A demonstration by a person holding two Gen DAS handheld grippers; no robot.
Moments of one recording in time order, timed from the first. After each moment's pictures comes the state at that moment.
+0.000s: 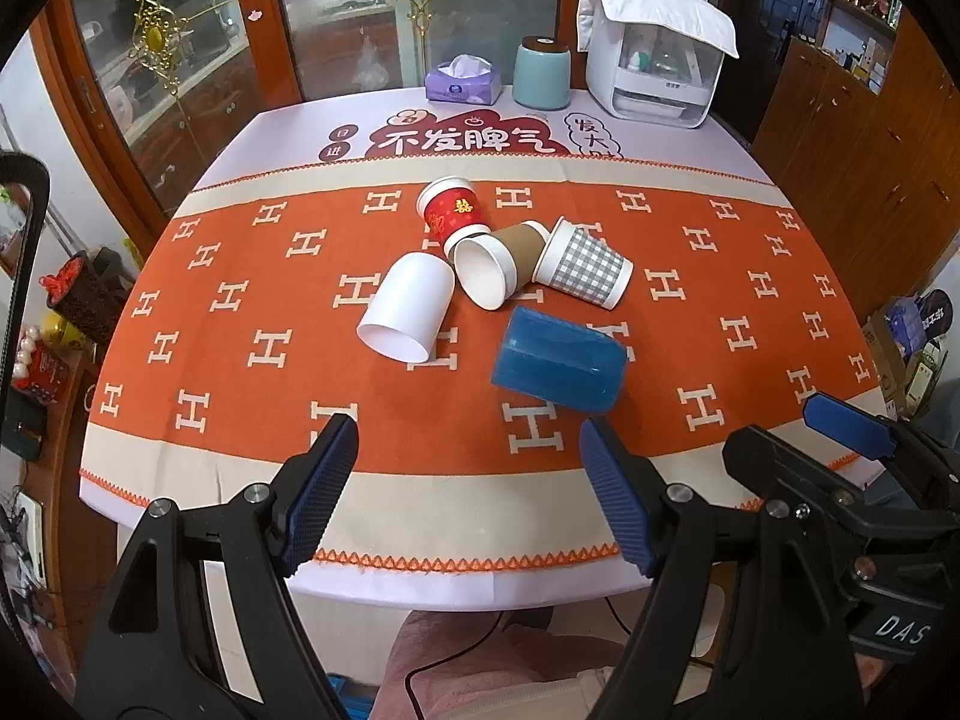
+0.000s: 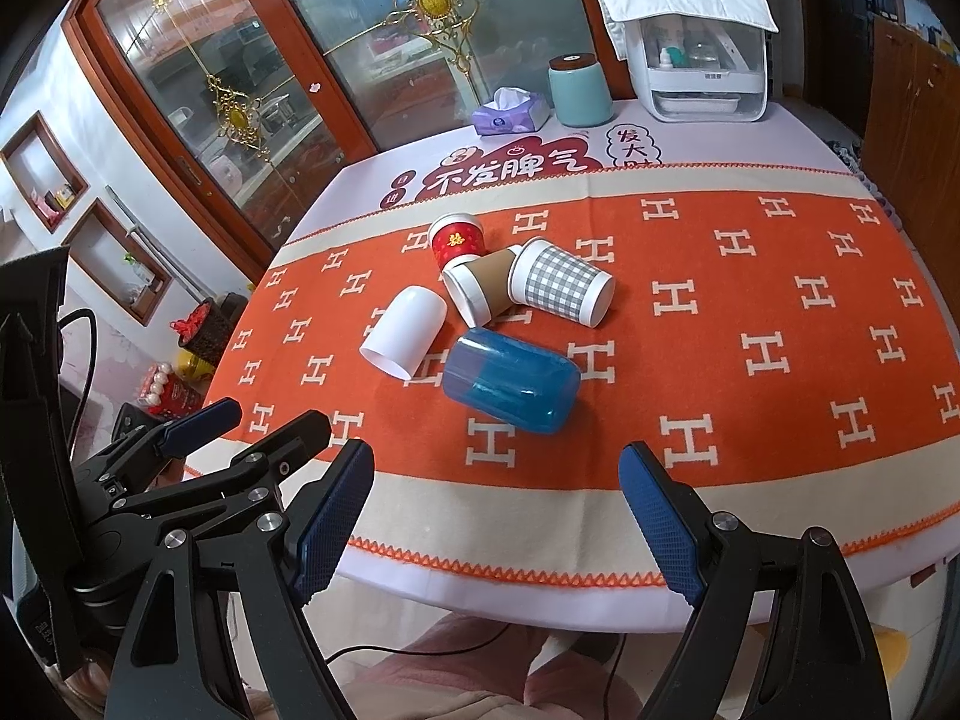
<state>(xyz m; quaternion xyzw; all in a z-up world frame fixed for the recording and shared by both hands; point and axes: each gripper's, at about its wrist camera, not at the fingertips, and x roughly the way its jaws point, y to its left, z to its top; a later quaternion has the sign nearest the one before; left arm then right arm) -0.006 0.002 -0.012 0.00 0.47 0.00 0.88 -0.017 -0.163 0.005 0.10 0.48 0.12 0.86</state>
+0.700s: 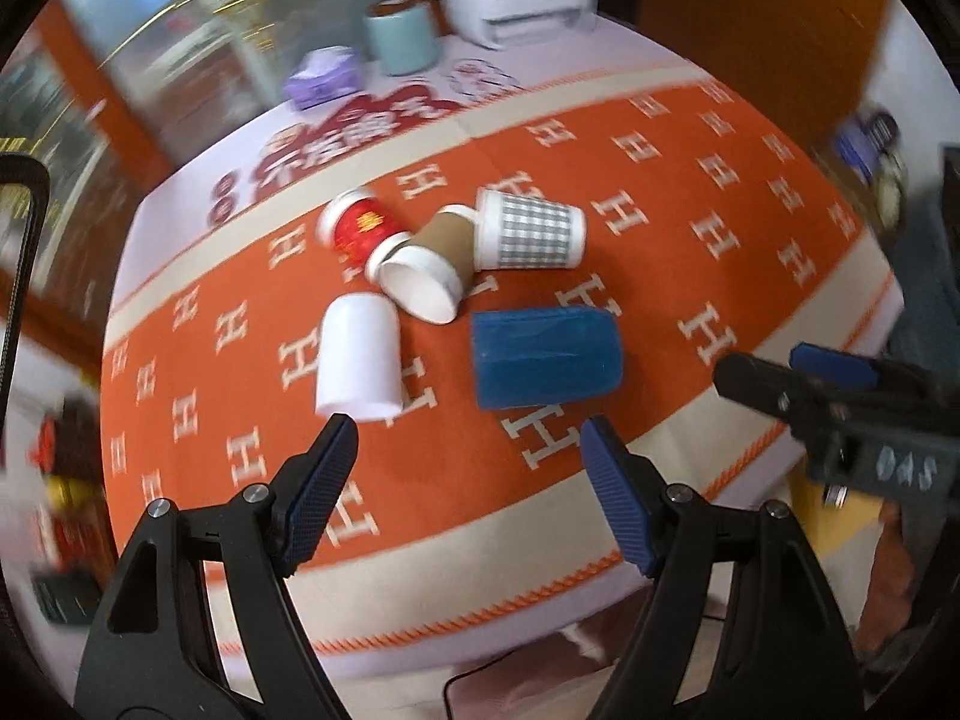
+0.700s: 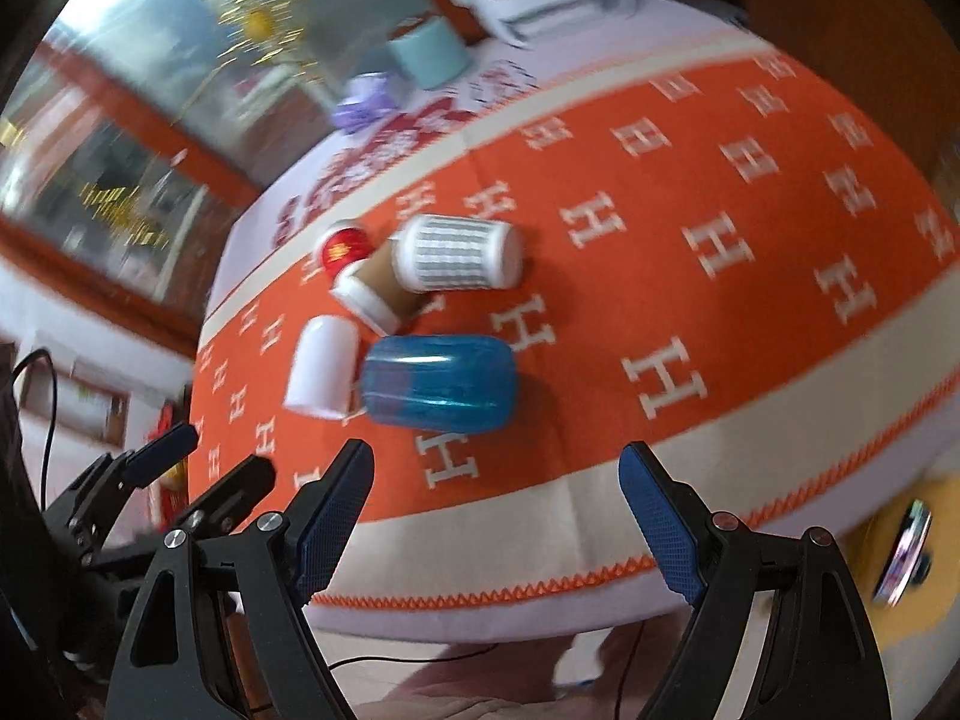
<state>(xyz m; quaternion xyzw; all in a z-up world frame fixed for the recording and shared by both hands) 0.076 -0.027 -0.034 0.18 0.51 -0.15 0.83 0.027 -0.196 -0.062 0.27 0.53 -0.03 0.80</state>
